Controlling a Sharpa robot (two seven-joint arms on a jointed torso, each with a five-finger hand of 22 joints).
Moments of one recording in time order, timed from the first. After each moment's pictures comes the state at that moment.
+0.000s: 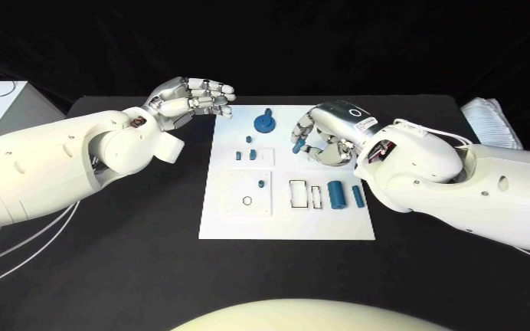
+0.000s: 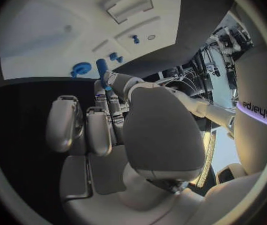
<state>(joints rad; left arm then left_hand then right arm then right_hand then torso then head) 1.23 -0.91 -0.02 1.43 -0.14 0.04 0.35 1.38 -0.16 0.54 -0.05 0.26 0.82 0.21 0.24 0.31 0.91 0.18 0.24 0.07 0.95 0.12 0.50 0.31 0.17 0.76 0.21 0.58 0.48 1.29 -0.86 -0.13 1.81 -1.67 -0.42 -0.25 1.46 -0.20 0.63 0.05 0.11 1.14 0.11 0.19 0.40 1.21 0.11 0.18 0.07 1.47 -0.03 1.38 1.18 0.09 1.47 0.06 1.18 1.31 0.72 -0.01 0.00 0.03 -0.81</state>
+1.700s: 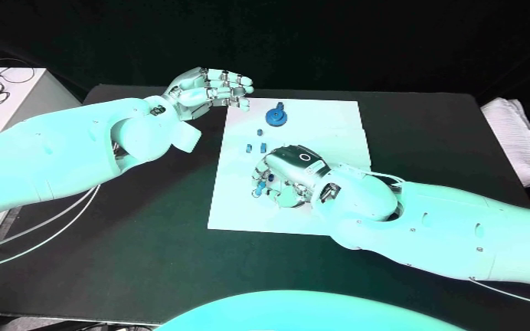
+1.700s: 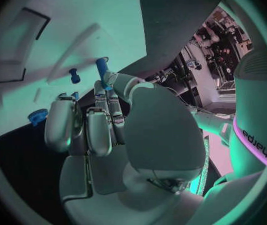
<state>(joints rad) 1.23 -0.90 -0.02 1.42 -0.13 0.04 0.35 1.38 -0.16 0.54 -0.04 0.26 0.82 0.21 0.24 0.31 0.91 0.18 0.25 0.07 0.95 0.12 0.50 0.31 0.17 0.76 0.21 0.58 0.48 1.13 -0.61 -0.16 1.71 -1.69 -0.42 -0.23 1.44 -0.21 0.64 0.03 0.12 1.14 0.12 0.19 0.40 1.22 0.11 0.17 0.07 1.47 -0.03 1.38 1.17 0.08 1.47 0.06 1.18 1.31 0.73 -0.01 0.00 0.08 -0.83</state>
